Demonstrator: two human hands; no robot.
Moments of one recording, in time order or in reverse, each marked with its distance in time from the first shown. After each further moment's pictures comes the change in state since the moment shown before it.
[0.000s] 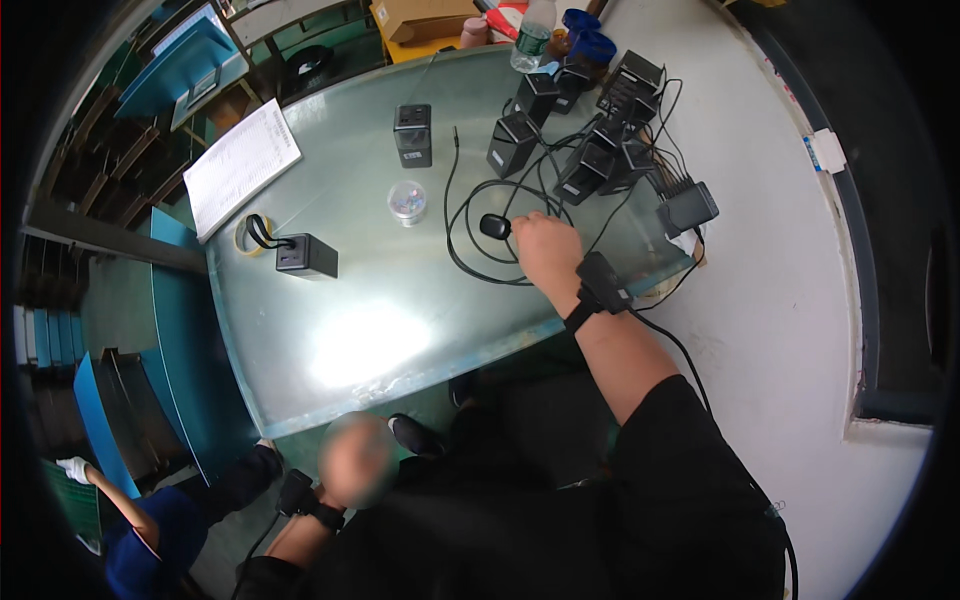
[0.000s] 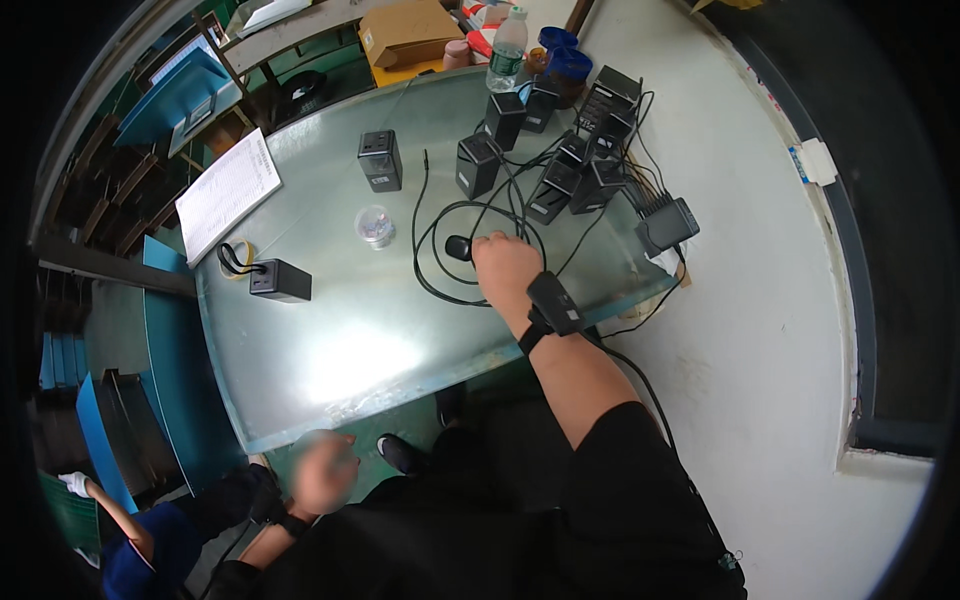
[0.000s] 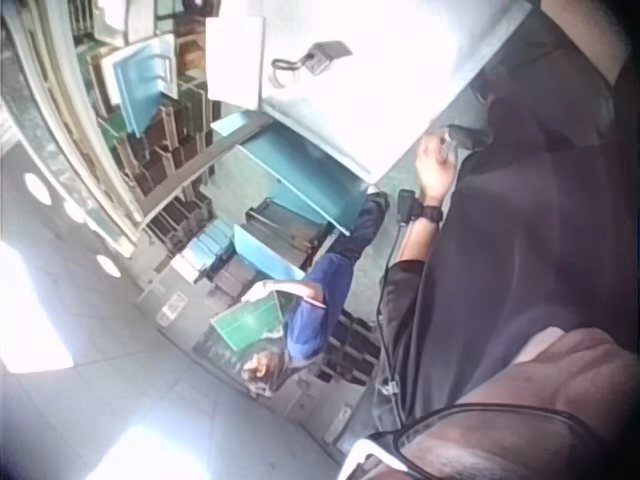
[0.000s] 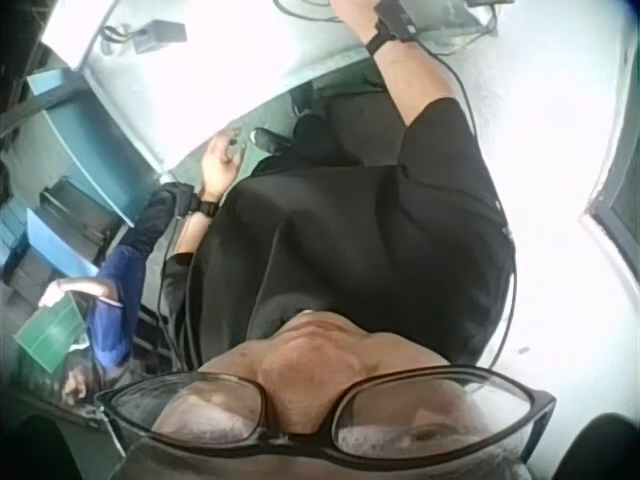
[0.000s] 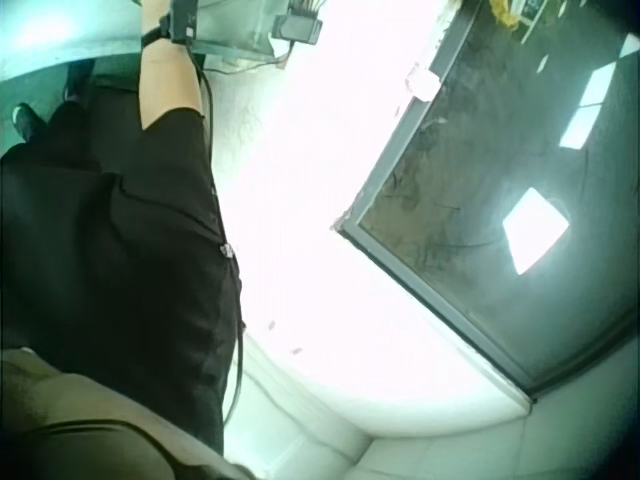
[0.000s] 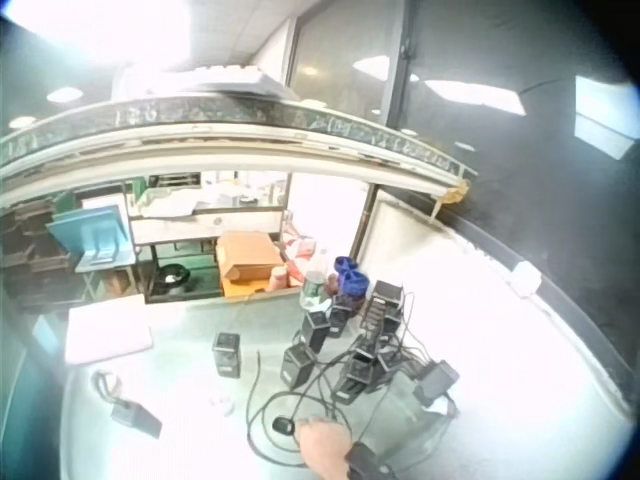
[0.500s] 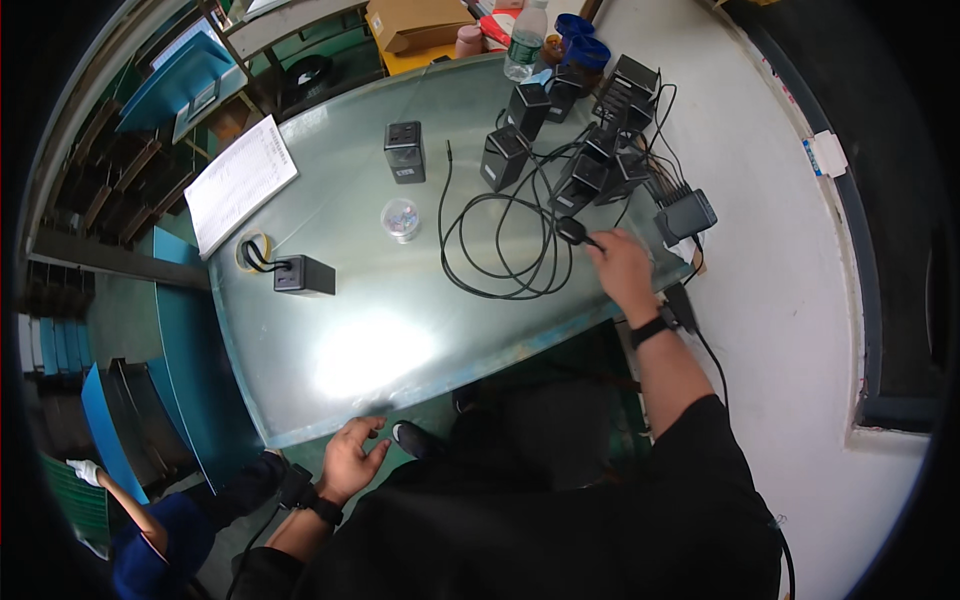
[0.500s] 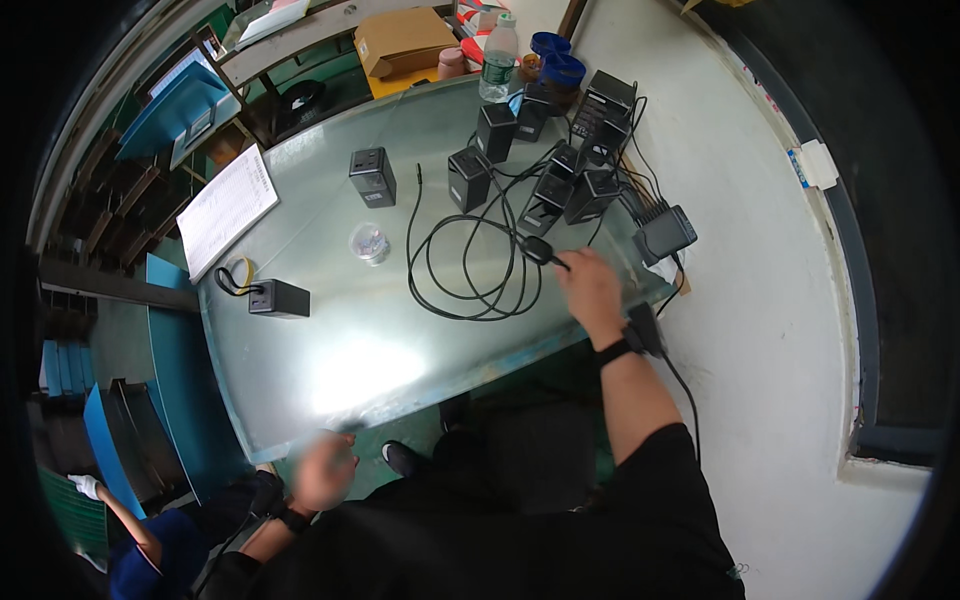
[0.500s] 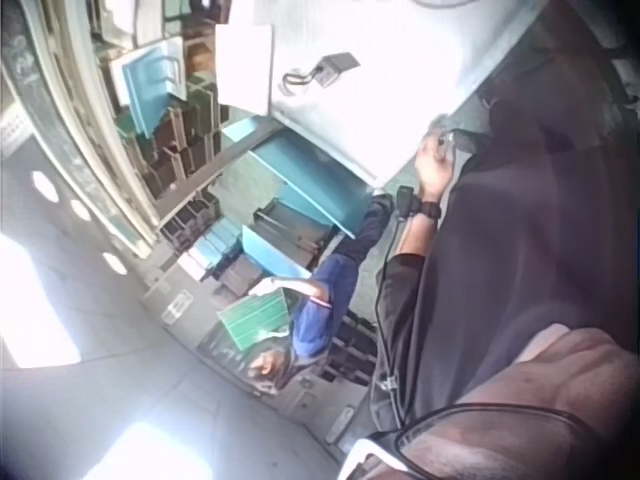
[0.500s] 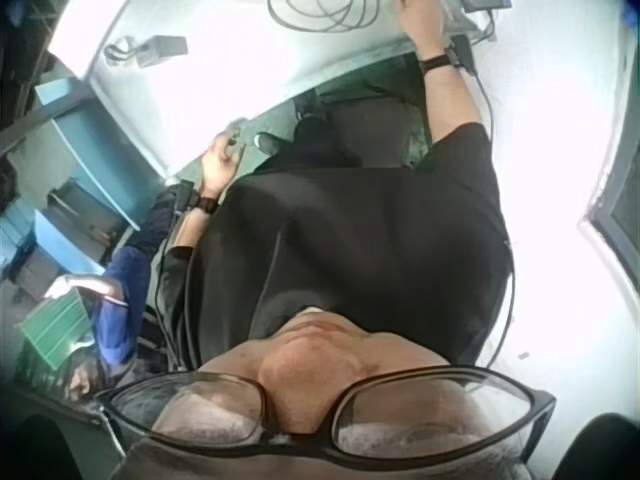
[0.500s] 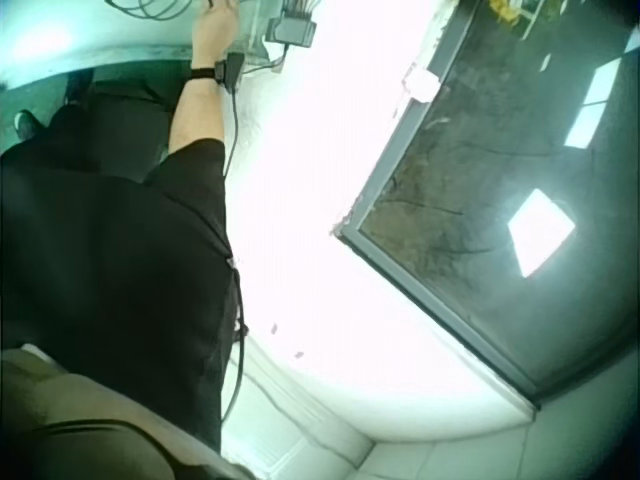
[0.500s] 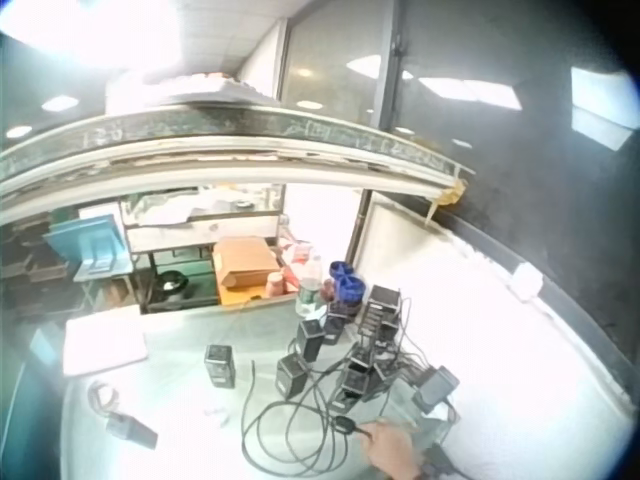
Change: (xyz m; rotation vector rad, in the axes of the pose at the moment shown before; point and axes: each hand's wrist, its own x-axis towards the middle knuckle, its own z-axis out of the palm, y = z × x) left_hand 0.019 -0.007 0.001 0.062 -0.015 -0.022; right_hand -0.046 0.113 -0.013 0.312 0.182 0.176
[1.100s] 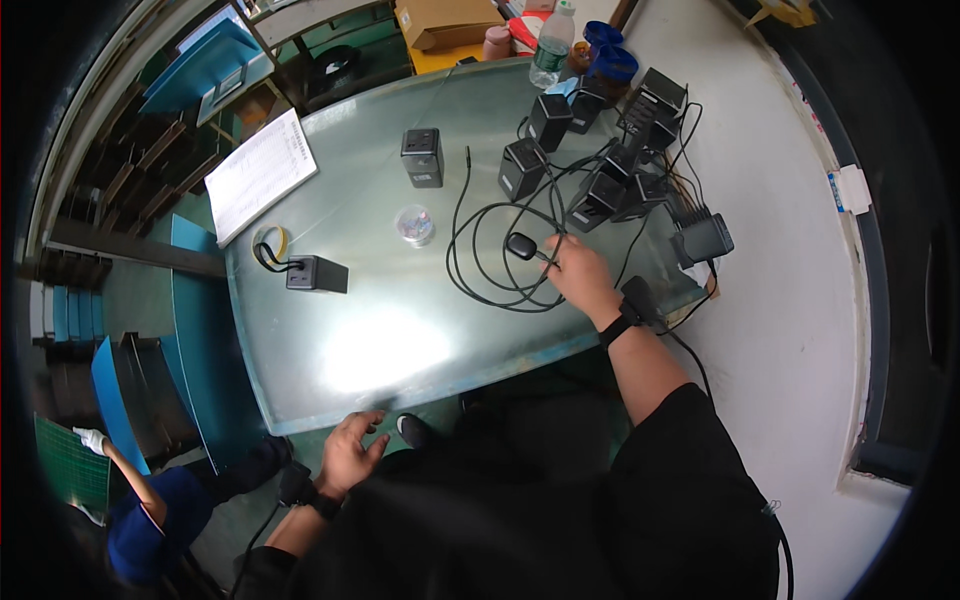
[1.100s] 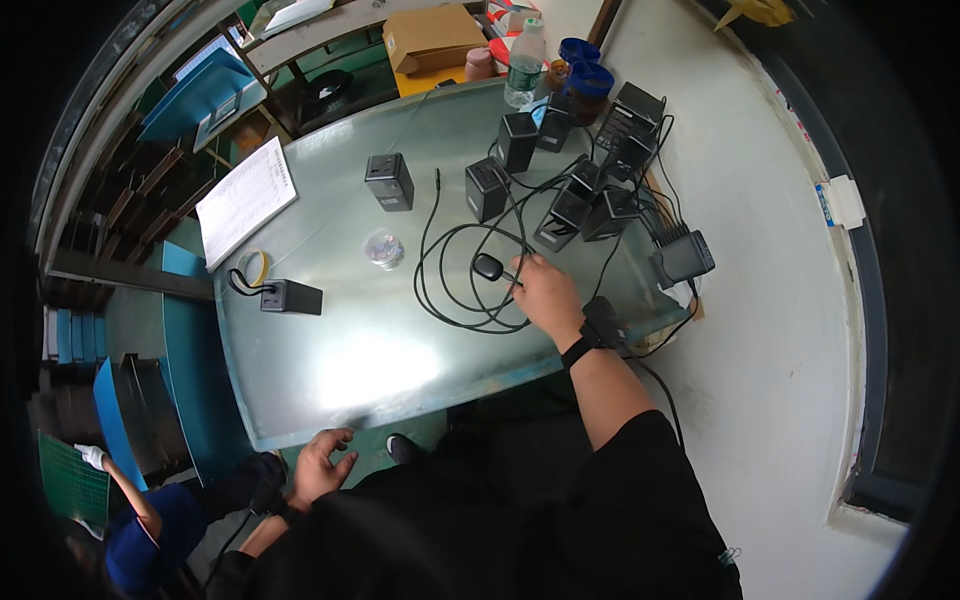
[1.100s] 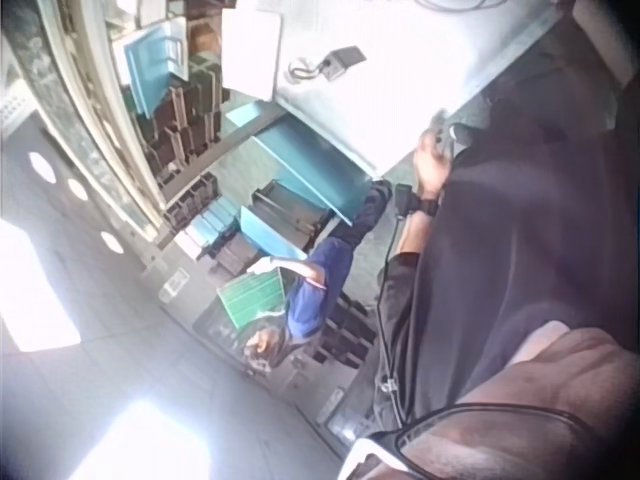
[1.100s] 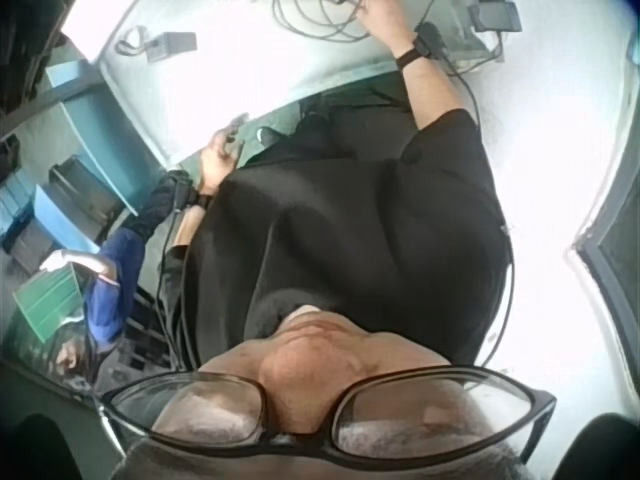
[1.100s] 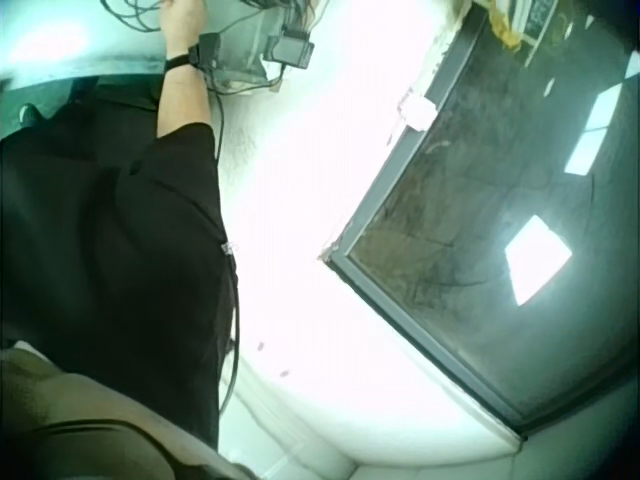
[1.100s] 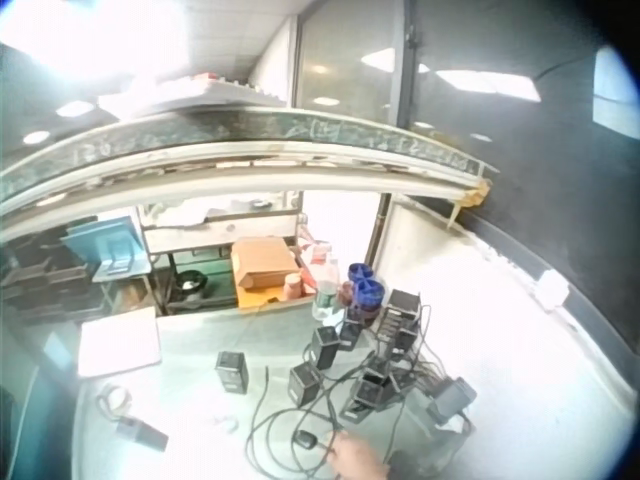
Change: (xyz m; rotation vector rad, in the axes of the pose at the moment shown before) left_hand 0.003 0.022 -0.003 0.042 0.036 -0.108; right_hand 0.031 -0.040 0.051 0.126 -0.249 -0.081
